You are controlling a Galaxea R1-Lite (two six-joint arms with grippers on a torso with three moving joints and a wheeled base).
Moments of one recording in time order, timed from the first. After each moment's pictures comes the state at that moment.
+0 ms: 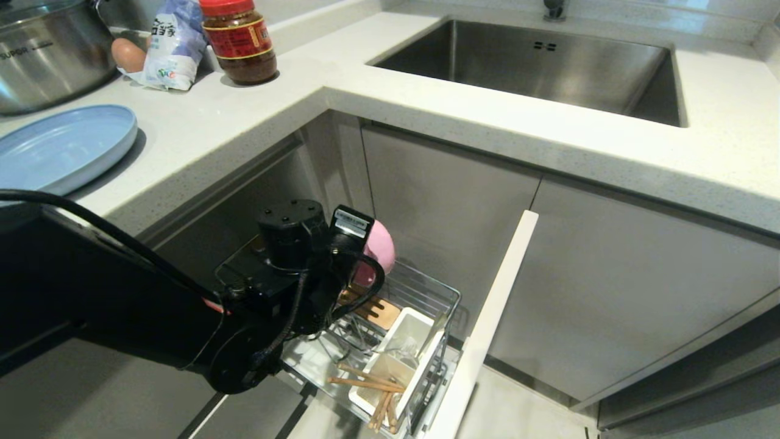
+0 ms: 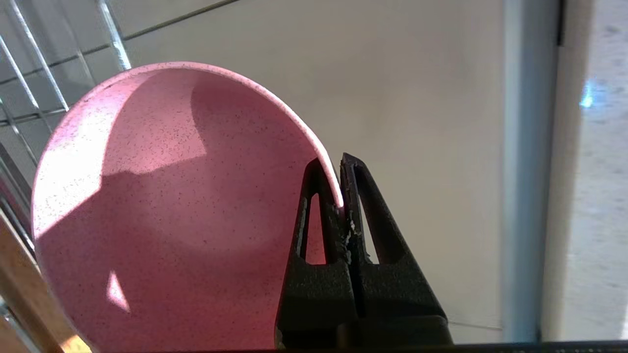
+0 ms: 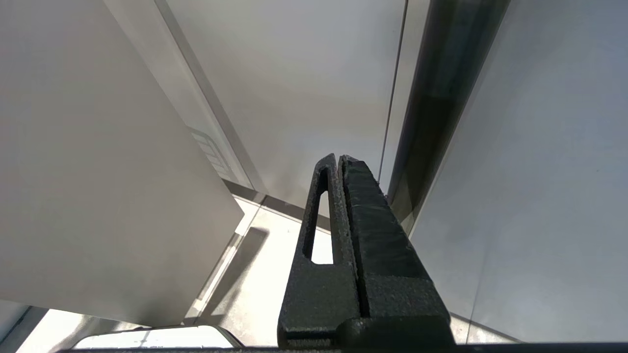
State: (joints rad) left arm -0.65 1.93 -0.85 -1.08 0.46 -1.13; right arm 0.00 0.00 0.00 -0.01 -0.05 0.10
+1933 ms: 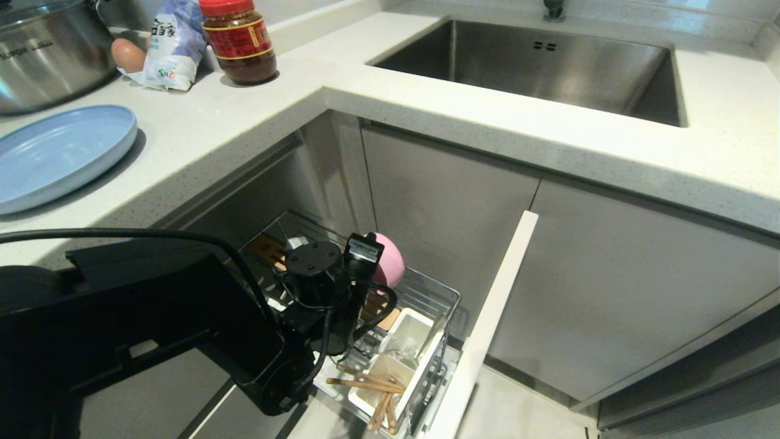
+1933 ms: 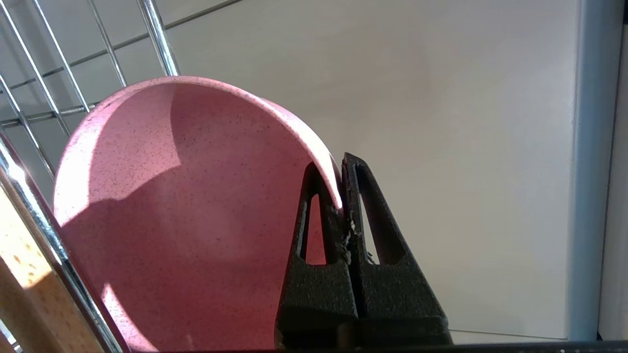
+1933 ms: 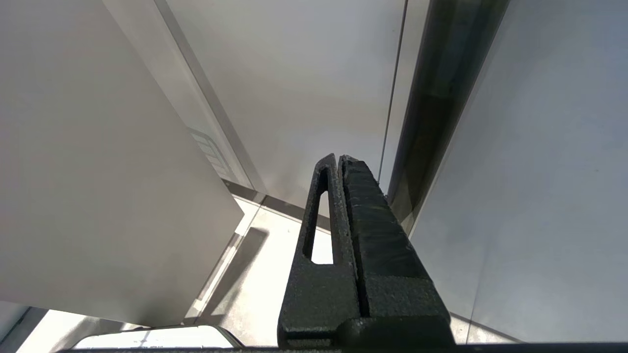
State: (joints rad) left arm -0.65 2.13 -0.79 -1.41 0.46 -1.10; right arm 0.00 0.00 0.00 -0.01 -0.05 0.10
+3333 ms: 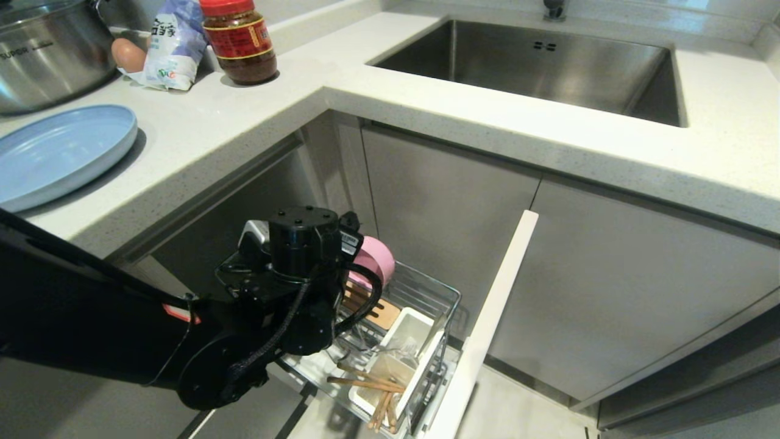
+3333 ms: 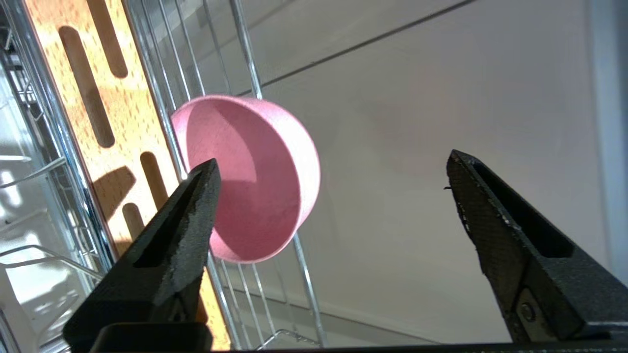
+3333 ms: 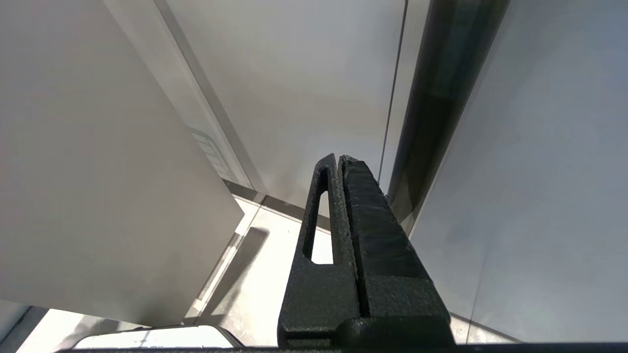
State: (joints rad) left arm -0.72 1.83 -0.83 -0.81 0.76 -1.11; right arm 0.00 0.00 0.00 -0.01 -0.05 0.10
